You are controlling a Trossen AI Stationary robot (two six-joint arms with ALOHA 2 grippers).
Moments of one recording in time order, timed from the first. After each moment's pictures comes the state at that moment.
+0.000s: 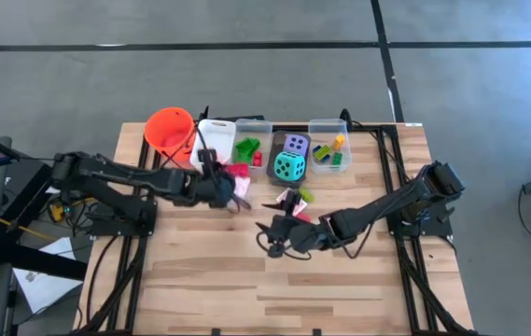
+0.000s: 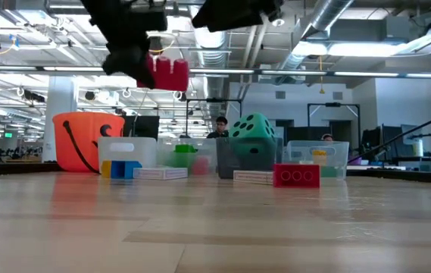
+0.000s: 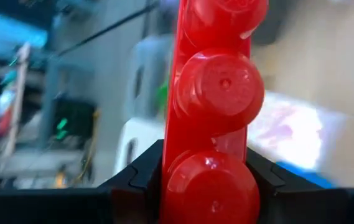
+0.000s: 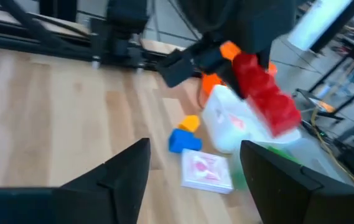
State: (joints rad) left arm -0.06 1.36 1.02 -0.68 -0.85 0.20; right arm 0.38 1.72 1.20 0.04 0.79 -0.03
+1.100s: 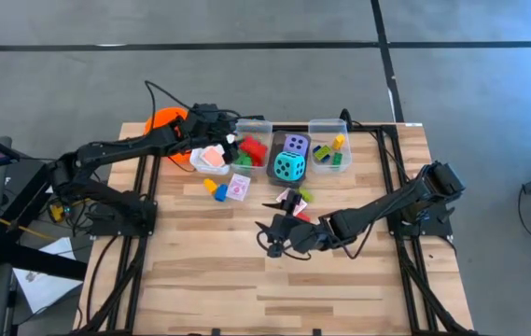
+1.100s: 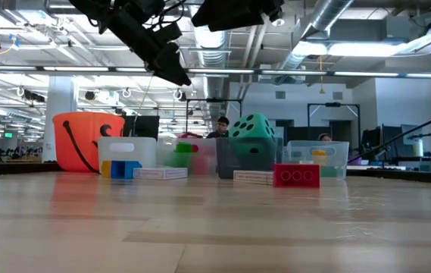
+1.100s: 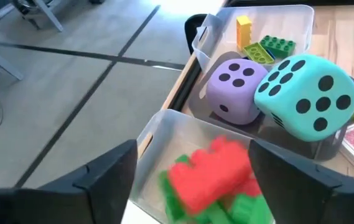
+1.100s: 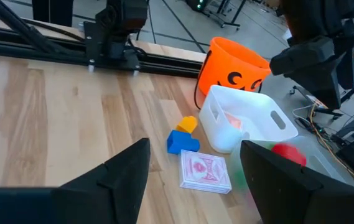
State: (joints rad) left arm 0.50 1.36 1.02 -0.18 -0.12 0.27; right arm 0.38 1.72 1.20 0.05 0.81 -0.01
